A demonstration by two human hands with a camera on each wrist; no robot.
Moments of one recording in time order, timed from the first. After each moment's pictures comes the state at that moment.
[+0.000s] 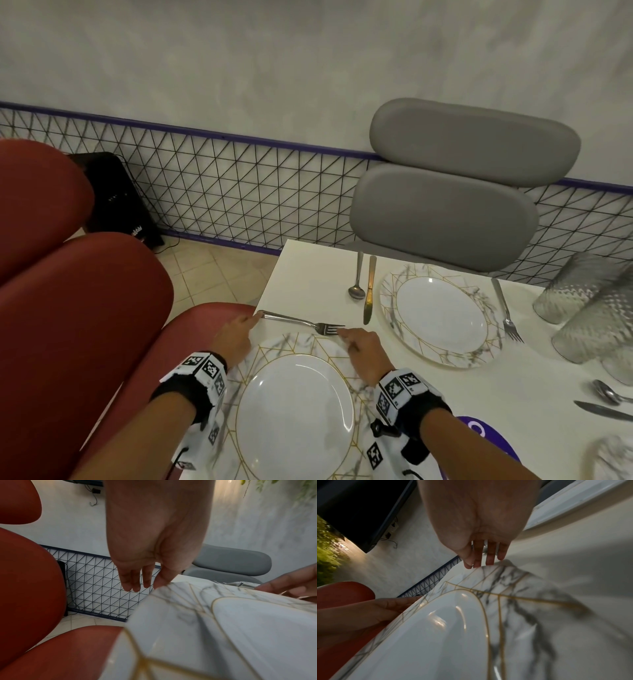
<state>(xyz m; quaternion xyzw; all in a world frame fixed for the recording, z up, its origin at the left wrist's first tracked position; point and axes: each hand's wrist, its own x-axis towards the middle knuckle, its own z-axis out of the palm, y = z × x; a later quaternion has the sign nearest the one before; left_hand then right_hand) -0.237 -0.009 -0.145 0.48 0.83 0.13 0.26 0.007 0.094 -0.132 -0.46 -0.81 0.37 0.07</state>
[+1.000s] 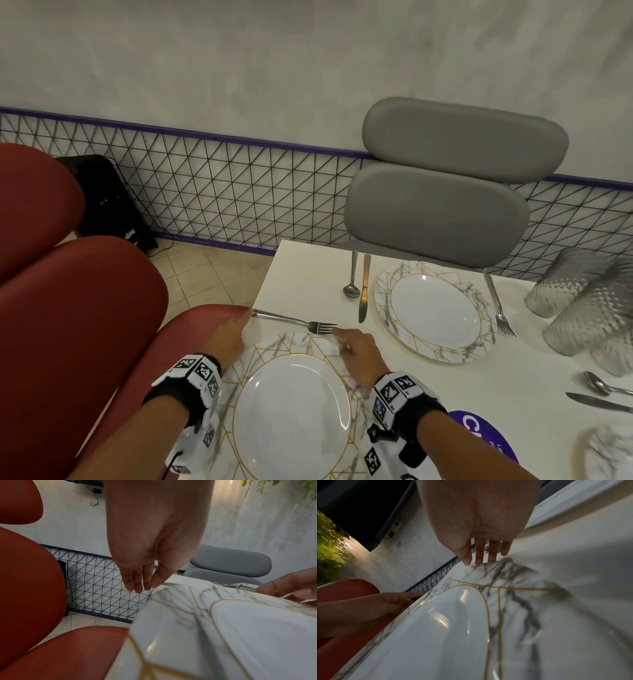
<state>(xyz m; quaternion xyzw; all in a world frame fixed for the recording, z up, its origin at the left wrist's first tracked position) -0.231 -0.014 -0.129 0.45 0.84 0.16 0.27 0.012 0.085 -0.129 -0.46 -0.82 0.34 0.09</state>
